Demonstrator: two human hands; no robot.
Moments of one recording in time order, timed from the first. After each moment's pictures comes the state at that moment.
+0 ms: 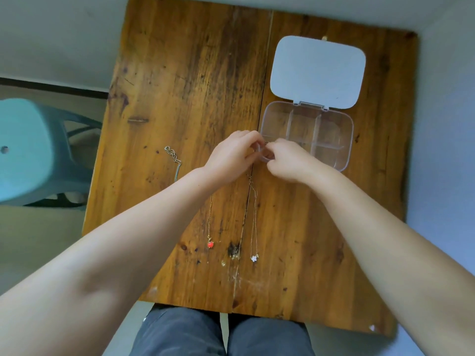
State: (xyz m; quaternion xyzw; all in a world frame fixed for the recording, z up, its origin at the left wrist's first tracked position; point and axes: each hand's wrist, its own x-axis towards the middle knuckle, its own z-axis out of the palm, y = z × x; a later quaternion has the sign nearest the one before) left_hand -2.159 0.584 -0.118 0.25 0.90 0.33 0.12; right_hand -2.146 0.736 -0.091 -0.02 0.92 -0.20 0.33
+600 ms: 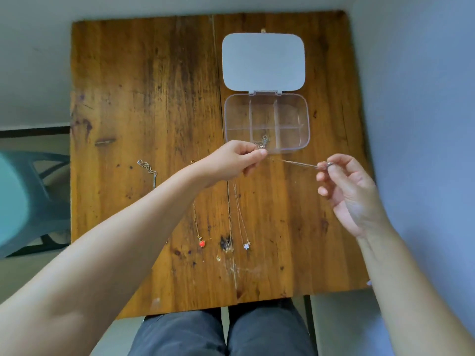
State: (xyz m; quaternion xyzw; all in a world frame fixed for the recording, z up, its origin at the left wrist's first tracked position) left_hand -2.142 0.617 -0.074 0.18 0.75 0.44 0.46; right_hand -1.992 0.818 -0.047 0.28 0.54 -0.80 0.00
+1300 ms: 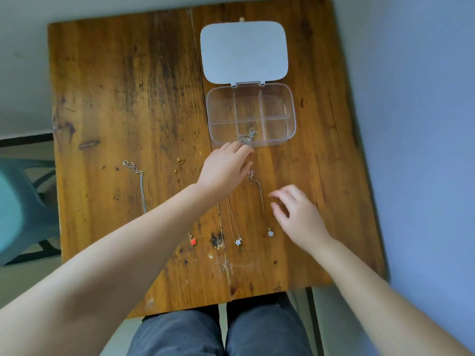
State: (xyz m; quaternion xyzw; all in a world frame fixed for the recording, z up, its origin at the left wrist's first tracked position) left_hand -2.106 0.635 -0.116 0.37 0.90 0.20 0.11; right_hand -1.953 0.774 -0.109 0.09 0.94 -0.33 0.07
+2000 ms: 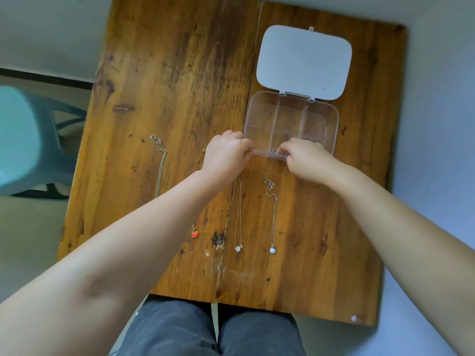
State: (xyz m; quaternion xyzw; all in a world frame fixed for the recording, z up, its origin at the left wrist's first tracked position) left_hand -2.133 0.612 -0.121 0.21 0.96 0.19 0.05; right_hand -2.126 0.798 -0.099 -0.07 0.94 -0.14 0.32
